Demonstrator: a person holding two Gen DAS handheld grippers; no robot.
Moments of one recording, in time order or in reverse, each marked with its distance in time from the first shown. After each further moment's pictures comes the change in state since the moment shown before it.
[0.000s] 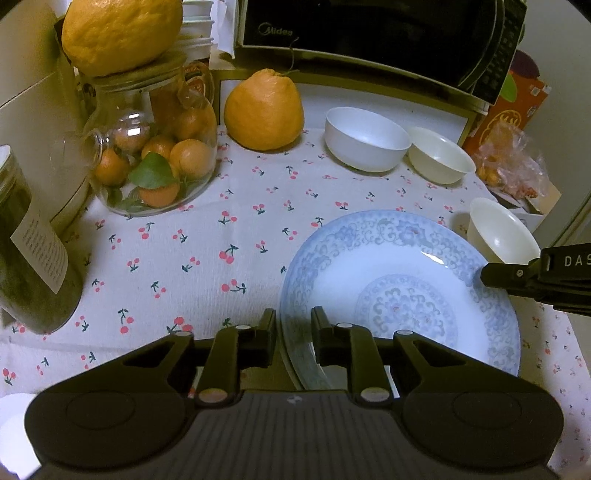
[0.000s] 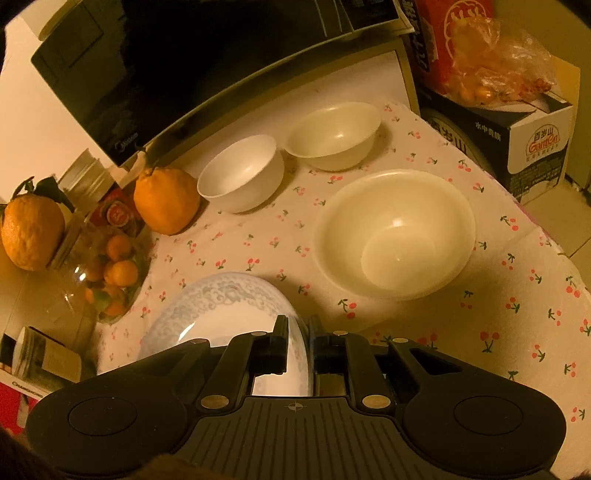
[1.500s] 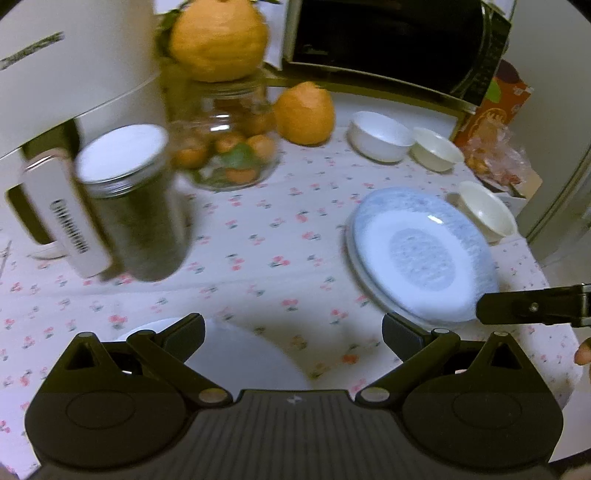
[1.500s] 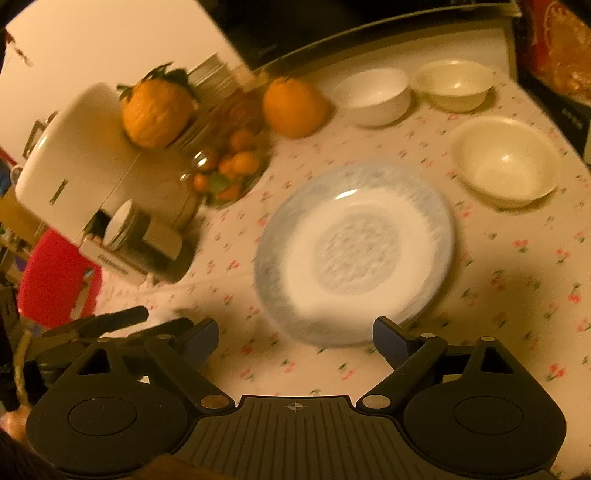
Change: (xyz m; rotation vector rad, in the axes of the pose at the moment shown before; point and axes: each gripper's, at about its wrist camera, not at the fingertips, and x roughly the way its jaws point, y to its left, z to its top) left arm -0.089 0.066 -0.031 0.021 0.025 -0.013; right arm -0.047 0.065 -0.064 -0.193 0.203 0.211
